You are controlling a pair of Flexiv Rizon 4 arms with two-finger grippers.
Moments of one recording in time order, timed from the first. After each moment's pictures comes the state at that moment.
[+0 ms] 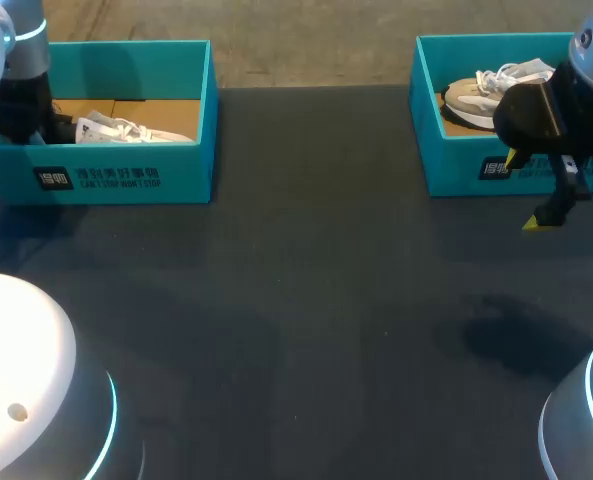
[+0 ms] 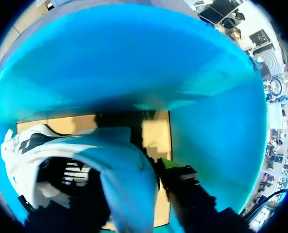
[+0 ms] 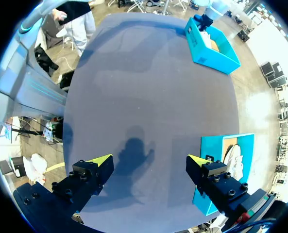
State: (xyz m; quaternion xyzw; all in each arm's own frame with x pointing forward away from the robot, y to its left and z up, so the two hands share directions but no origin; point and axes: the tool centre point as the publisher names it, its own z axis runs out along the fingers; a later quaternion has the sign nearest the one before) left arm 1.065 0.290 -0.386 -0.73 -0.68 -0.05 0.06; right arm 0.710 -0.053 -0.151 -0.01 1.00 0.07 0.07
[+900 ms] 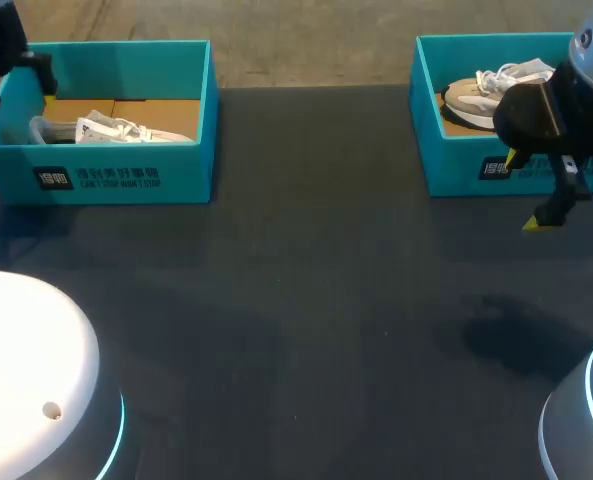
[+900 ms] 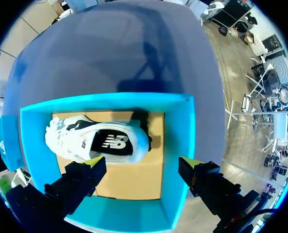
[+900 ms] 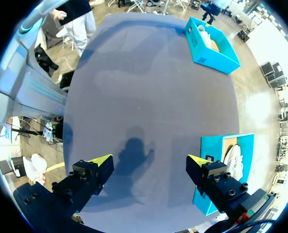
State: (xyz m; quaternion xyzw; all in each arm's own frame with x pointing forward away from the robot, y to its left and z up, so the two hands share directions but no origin) left arm 1.071 0.284 -0.274 -0.71 -0.71 -0.02 0.02; right arm 0.710 -0.053 -0.151 -0.01 1.00 0.07 0.07
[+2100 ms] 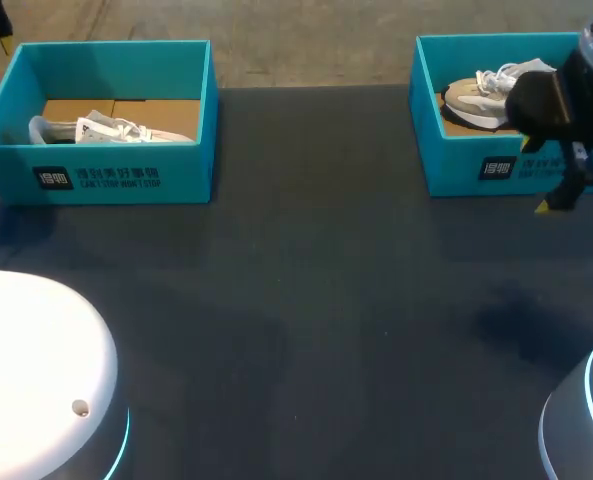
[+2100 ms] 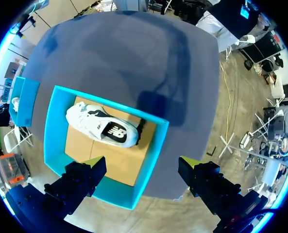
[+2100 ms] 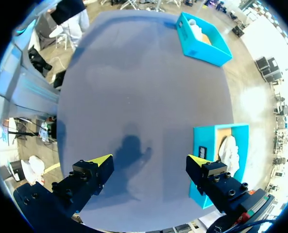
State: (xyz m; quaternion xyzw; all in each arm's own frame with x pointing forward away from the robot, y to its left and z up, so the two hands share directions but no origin) left arm 1.052 0.316 -0.172 -0.58 -0.81 0.01 0.00; right arm 0.737 -0.082 -0.149 0.01 1.00 0.05 0.09
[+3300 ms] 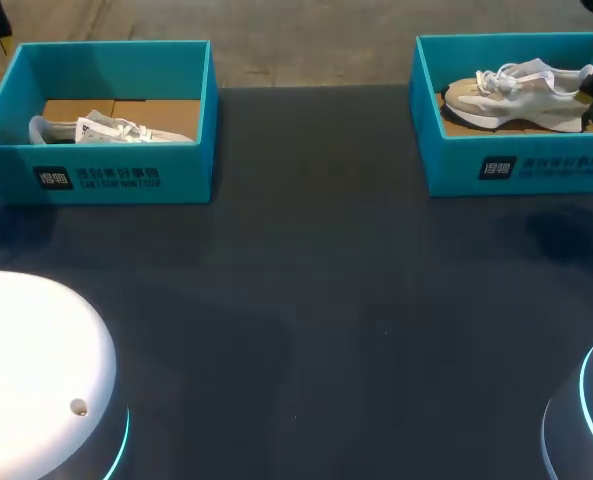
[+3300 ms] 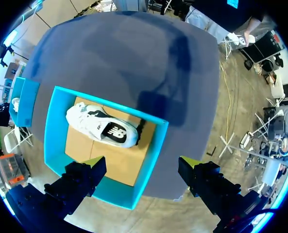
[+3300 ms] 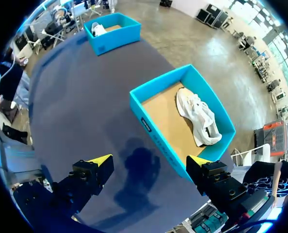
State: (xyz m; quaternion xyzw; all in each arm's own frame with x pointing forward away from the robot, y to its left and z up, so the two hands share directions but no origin) left arm 1.051 0.316 -0.171 -0.58 -0.81 0.01 0.00; right arm 0.900 -0.195 -0.137 0.30 0.94 0.09 0.12
